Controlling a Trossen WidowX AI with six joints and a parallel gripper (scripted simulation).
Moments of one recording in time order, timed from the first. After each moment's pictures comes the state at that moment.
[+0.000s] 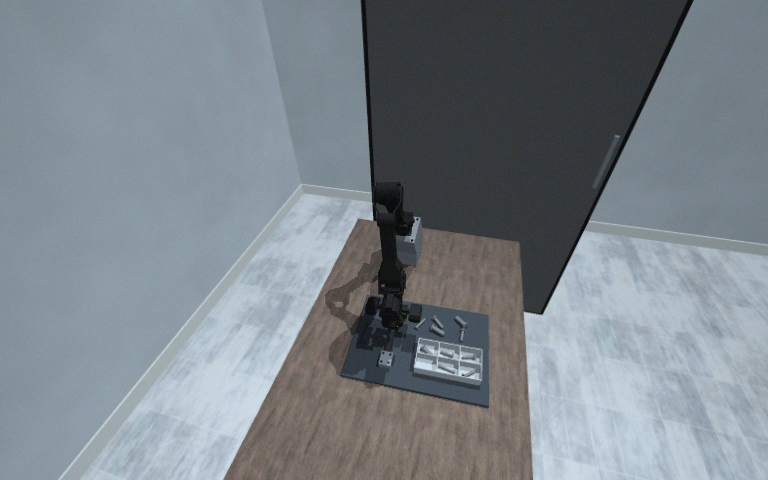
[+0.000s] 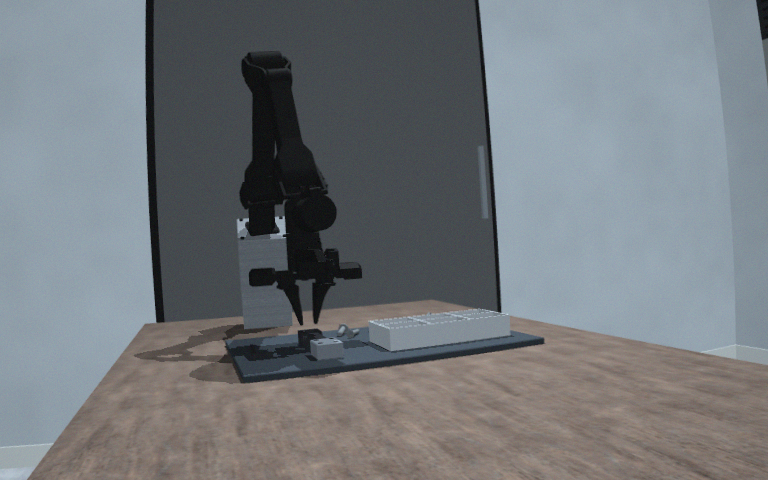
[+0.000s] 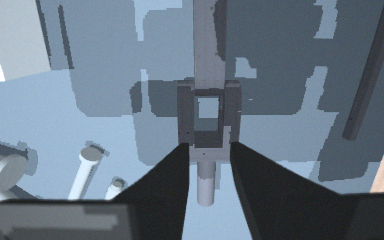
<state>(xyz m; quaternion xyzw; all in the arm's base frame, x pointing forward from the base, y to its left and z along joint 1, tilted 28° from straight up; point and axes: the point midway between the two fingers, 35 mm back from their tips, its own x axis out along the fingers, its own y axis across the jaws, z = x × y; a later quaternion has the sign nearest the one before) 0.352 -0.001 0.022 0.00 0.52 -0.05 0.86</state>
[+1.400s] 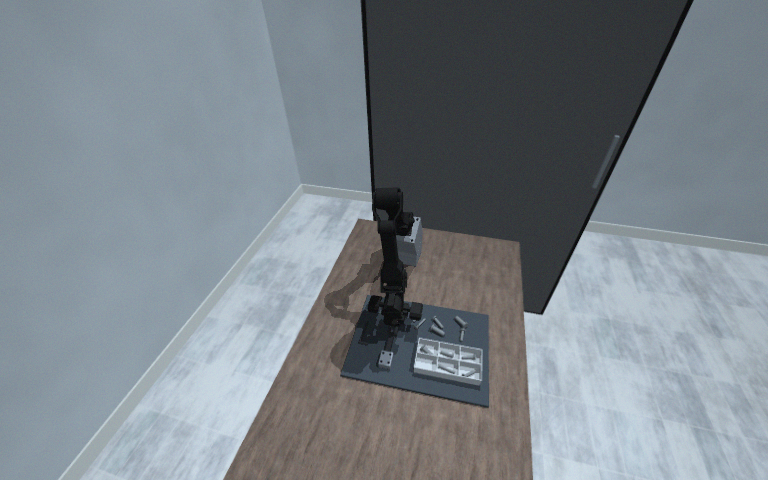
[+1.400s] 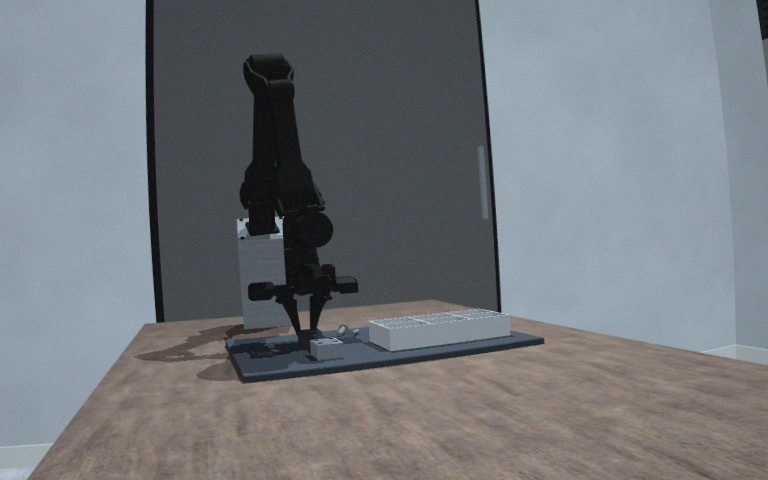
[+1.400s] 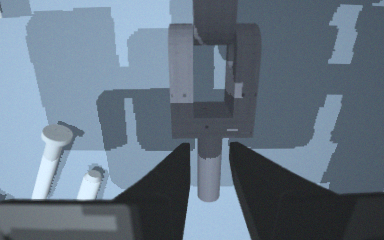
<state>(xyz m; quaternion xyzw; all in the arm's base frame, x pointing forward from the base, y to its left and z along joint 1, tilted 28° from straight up) 0.339 -0.002 -0.014 0.00 0.52 -0.05 0.86</state>
